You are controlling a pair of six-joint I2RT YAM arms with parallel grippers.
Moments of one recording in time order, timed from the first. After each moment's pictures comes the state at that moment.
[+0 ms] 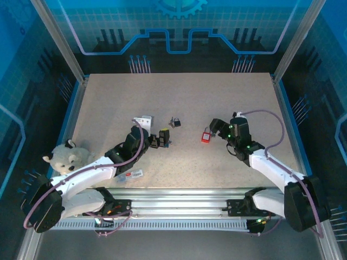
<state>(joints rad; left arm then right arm) -0.70 1.10 0.58 0.09 -0.35 -0.40 0.33 1.14 0.56 0.02 0.10 0.70</state>
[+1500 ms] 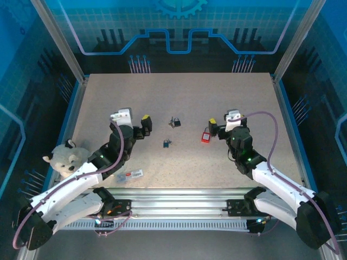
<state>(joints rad) -0.61 0.89 0.65 -0.08 -0.61 -0.40 0.48 0.96 0.44 0.31 0.39 0.03</state>
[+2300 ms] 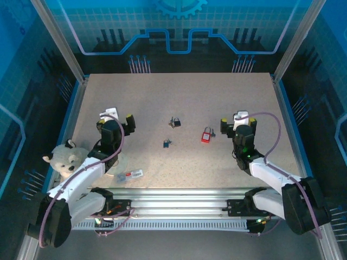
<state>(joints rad) -0.26 1.01 0.50 0.15 -0.47 -0.26 0.30 1.14 0.37 0.49 0.45 -0.01</state>
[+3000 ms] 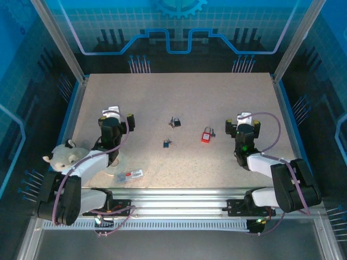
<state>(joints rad) -0.15 1.23 0.47 0.40 -0.31 -0.13 0.20 1.33 0.35 0.64 0.47 -0.02</state>
